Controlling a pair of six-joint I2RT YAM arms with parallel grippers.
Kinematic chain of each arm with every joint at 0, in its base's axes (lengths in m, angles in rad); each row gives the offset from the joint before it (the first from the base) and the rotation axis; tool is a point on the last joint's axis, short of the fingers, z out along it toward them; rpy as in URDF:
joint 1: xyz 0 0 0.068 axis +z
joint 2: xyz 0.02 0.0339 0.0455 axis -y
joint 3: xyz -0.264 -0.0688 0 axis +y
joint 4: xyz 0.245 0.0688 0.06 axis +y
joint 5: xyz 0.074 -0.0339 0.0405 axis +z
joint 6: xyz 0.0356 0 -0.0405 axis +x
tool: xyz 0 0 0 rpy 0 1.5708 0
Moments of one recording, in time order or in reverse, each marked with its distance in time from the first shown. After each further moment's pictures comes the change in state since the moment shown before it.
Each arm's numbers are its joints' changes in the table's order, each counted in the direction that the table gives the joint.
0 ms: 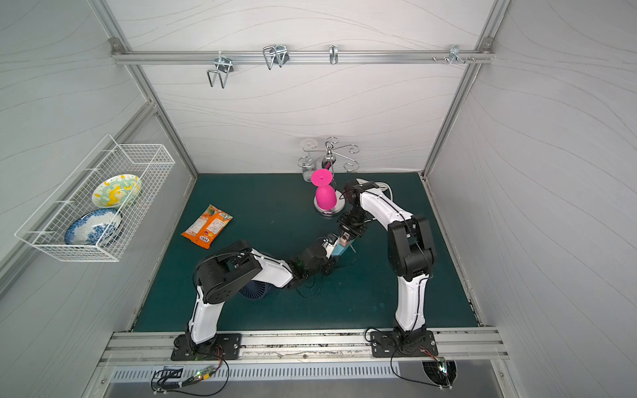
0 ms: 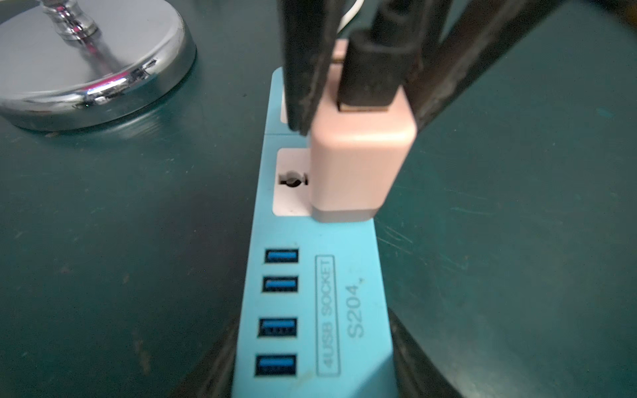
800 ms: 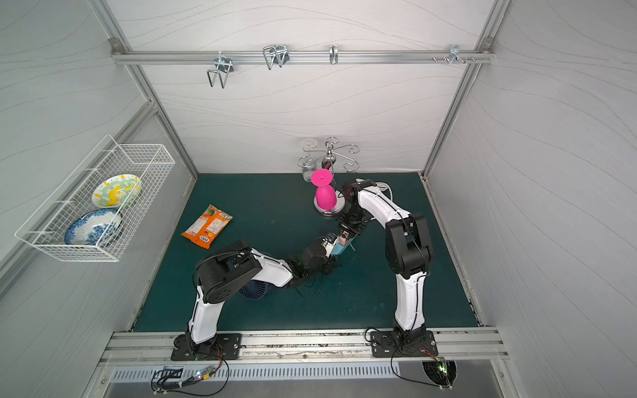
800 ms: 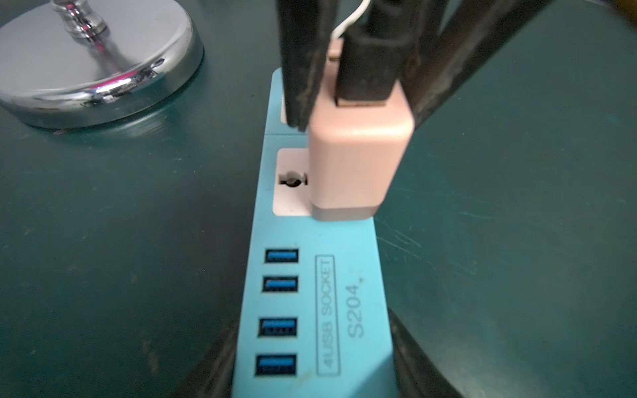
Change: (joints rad) left arm 0.006 0.000 0.000 0.000 0.004 -0.005; right arm 0.008 -0.039 -0.060 0.037 -0.007 0.000
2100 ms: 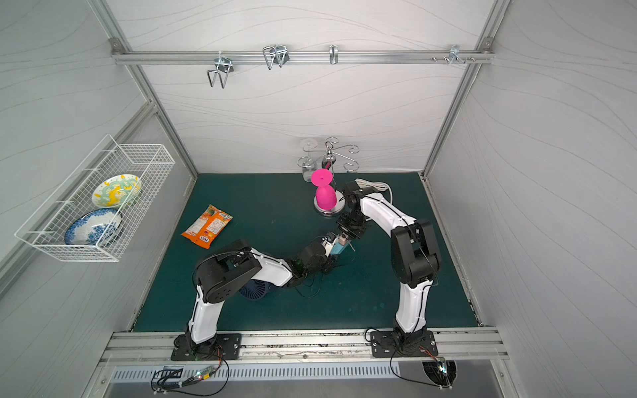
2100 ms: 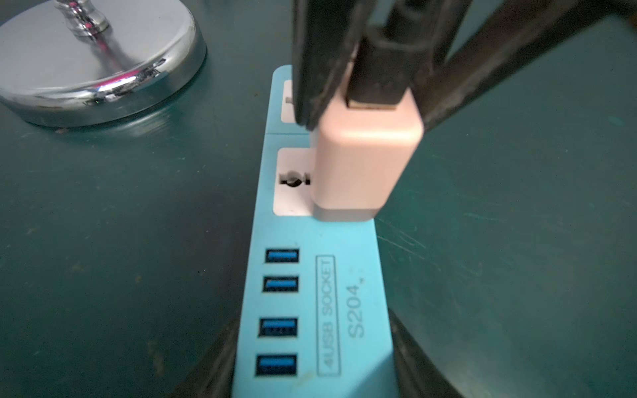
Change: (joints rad) left arm 0.017 0.000 0.000 0.001 -0.007 -0.008; right arm 0.023 0.125 0.178 -0.175 -0.047 0.045
